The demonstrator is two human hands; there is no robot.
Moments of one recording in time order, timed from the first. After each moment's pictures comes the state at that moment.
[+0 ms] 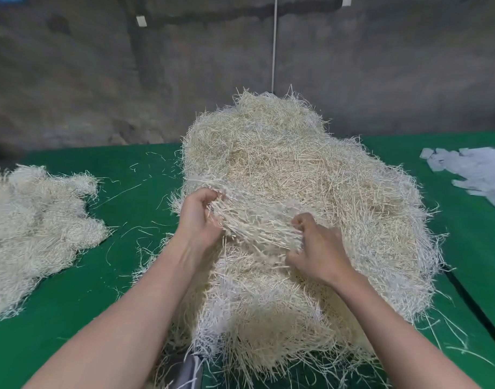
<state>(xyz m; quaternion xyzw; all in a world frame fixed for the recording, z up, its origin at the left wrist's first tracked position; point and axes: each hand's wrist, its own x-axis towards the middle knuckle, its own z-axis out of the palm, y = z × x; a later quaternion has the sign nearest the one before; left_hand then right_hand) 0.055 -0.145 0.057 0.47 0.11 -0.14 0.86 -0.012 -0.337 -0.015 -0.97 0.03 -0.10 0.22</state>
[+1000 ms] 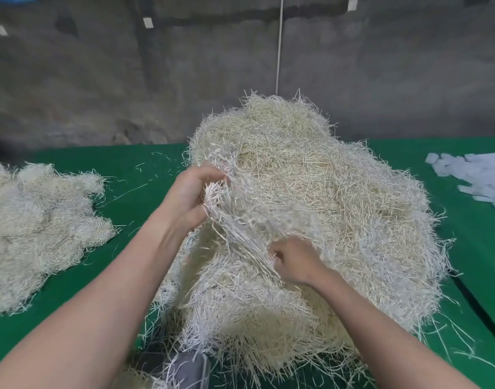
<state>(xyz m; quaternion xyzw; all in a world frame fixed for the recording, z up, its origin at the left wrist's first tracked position) 0.065 -0.114 0.100 0.58 -0.02 -0.14 0.80 0.010 -0.295 -0.020 -0.98 -0.06 0.04 0.19</state>
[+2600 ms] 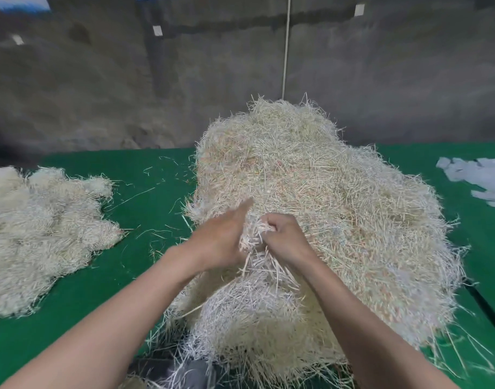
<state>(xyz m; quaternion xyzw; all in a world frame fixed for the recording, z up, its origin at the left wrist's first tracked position) 0.048 -0.119 0.047 0.95 -0.27 -0.07 0.11 0.025 -0.260 0.015 -0.79 0.02 -0.03 0.62</state>
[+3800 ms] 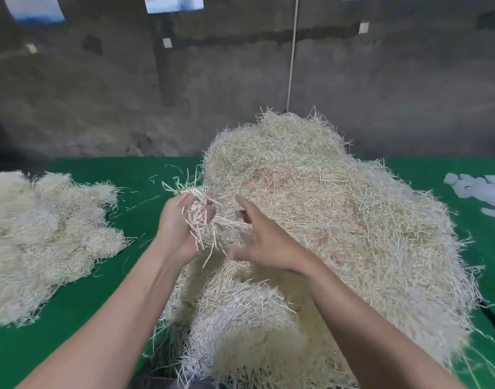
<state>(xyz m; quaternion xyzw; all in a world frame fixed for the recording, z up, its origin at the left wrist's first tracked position) 0.061 -0.077 0.080 0.51 -0.02 -0.04 0.86 0.034 -0.228 0.054 -0.89 -0.13 0.05 0.44</state>
